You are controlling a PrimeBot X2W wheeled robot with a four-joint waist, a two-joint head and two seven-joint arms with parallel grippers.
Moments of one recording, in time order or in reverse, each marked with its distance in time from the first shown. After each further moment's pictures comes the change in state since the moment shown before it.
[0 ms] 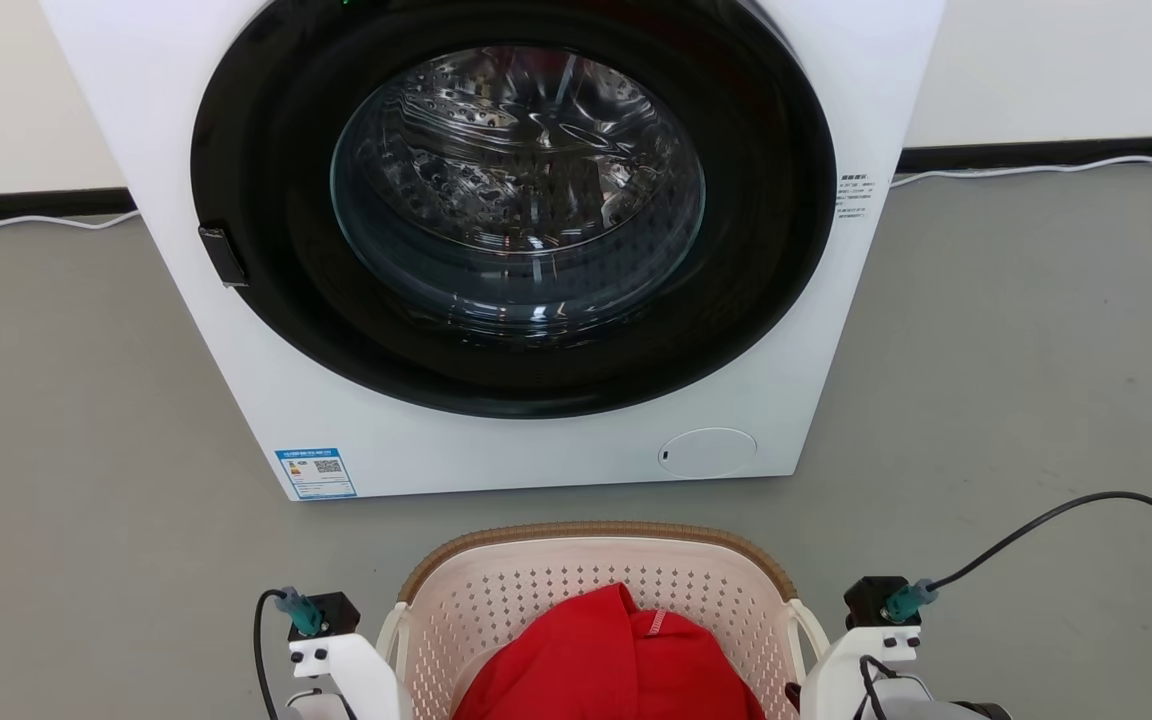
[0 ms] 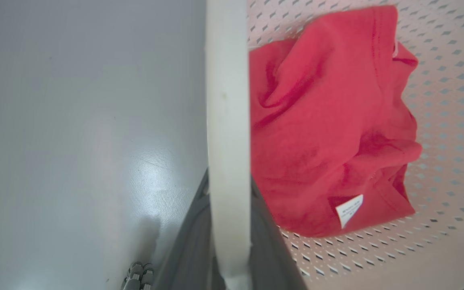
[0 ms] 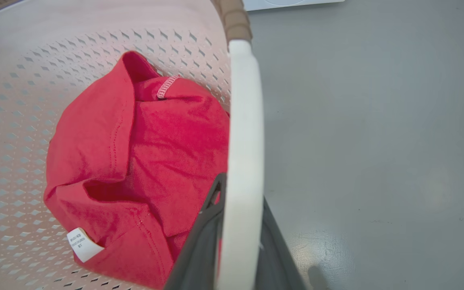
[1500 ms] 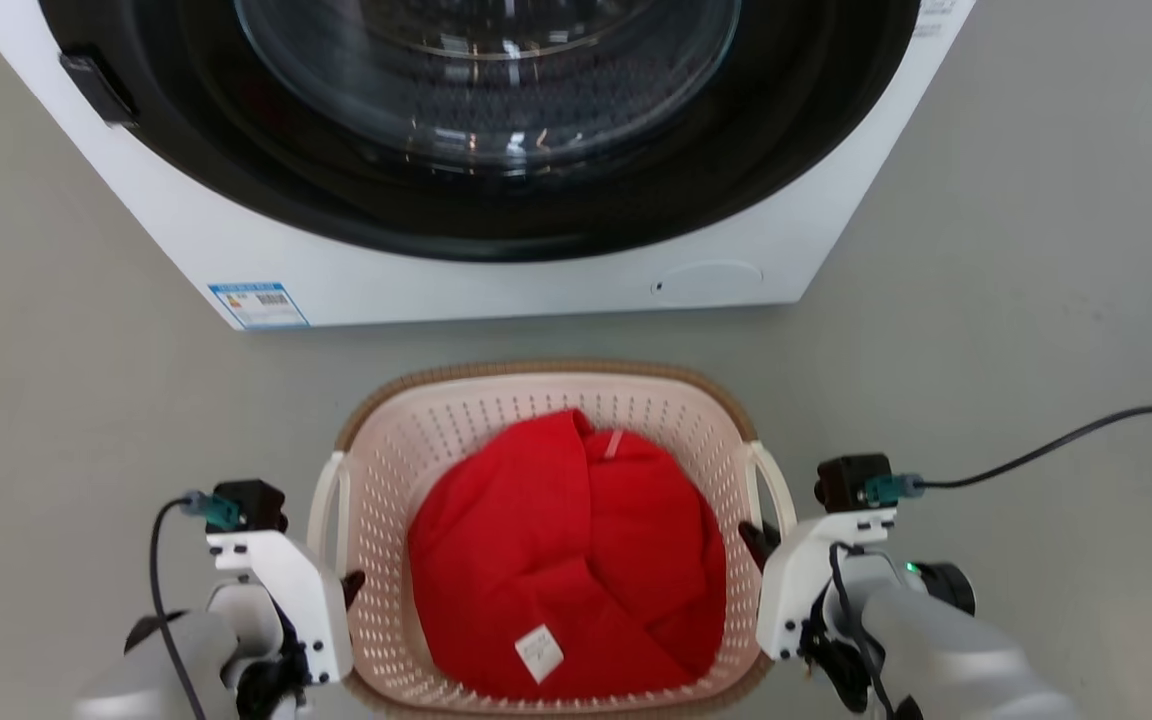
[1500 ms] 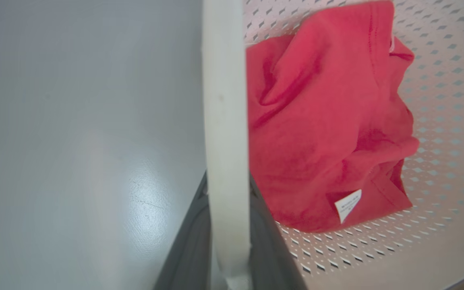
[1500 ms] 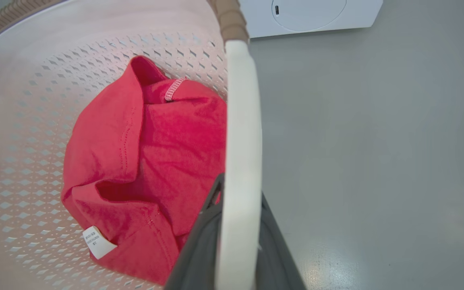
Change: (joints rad) left arm -0.099 0.204 0.016 -0.230 0.029 0.000 -0.188; right arm -0.158 0.019 0.035 -0.038 0.010 0.000 -0.192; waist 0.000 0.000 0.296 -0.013
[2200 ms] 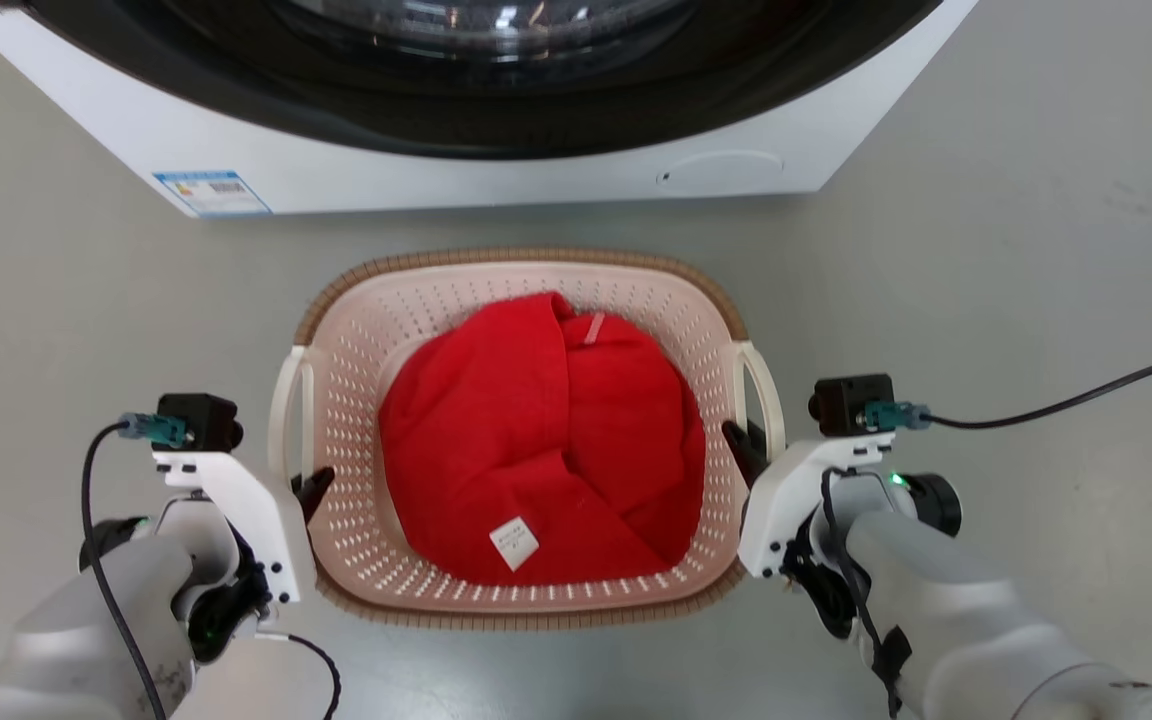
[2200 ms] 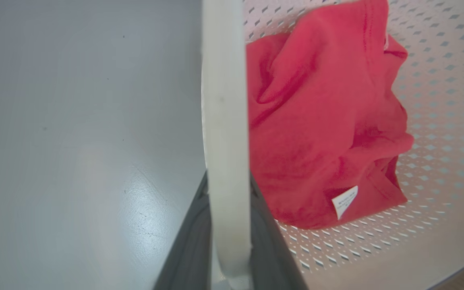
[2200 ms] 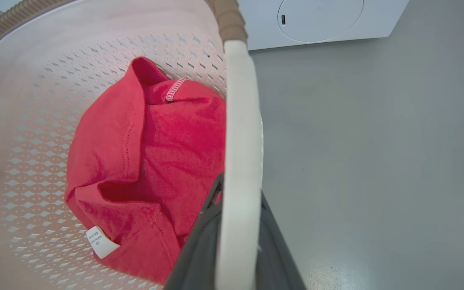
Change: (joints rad) left arm -0.103 0.110 -0.002 -0.126 0.014 0.000 -0.081; right arm -0.114 0.009 0.004 -0.010 0.000 0.001 -0.109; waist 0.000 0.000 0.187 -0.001
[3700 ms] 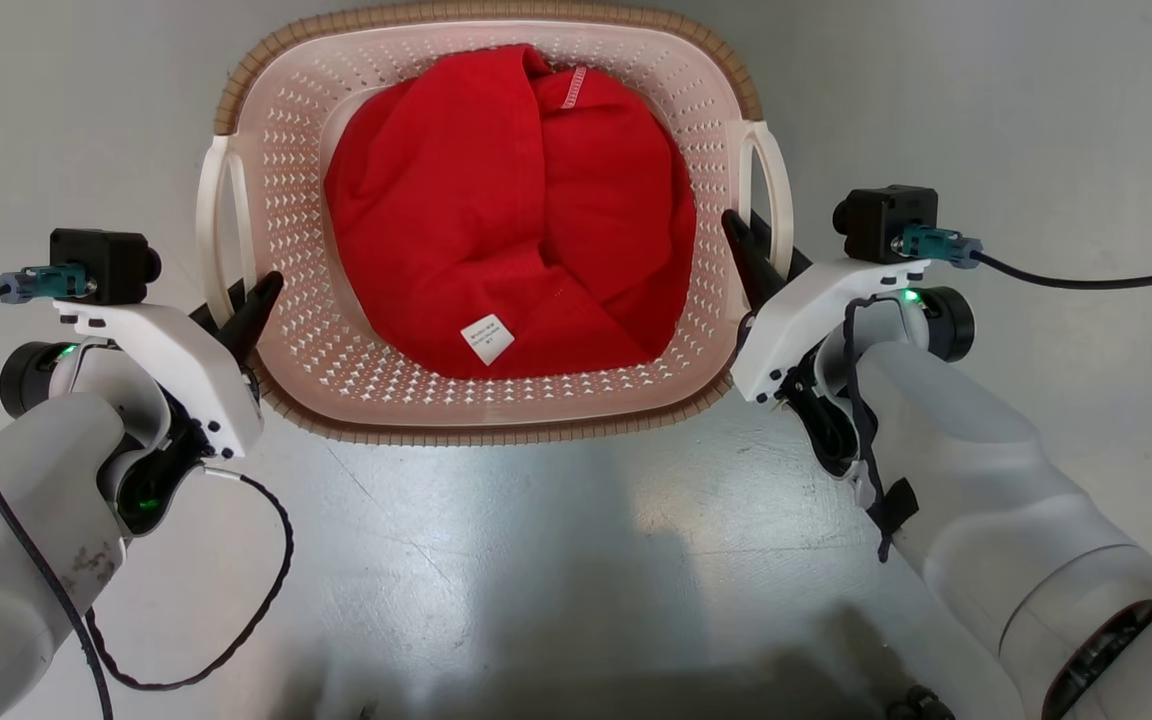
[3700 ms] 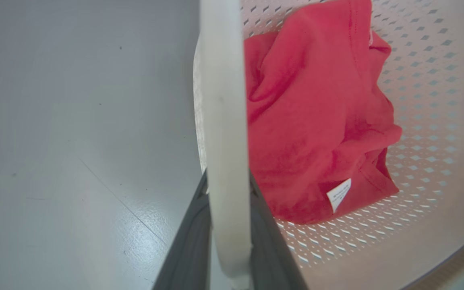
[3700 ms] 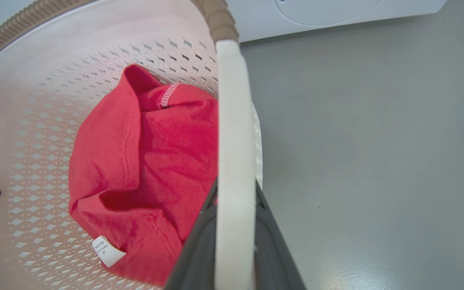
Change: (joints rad) left arm -0.210 0.126 -0.018 -0.150 0.038 0.000 -0.171; right arm -0.196 0.009 -0.342 -0.026 -0.296 0.004 -0.051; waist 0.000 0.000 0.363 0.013
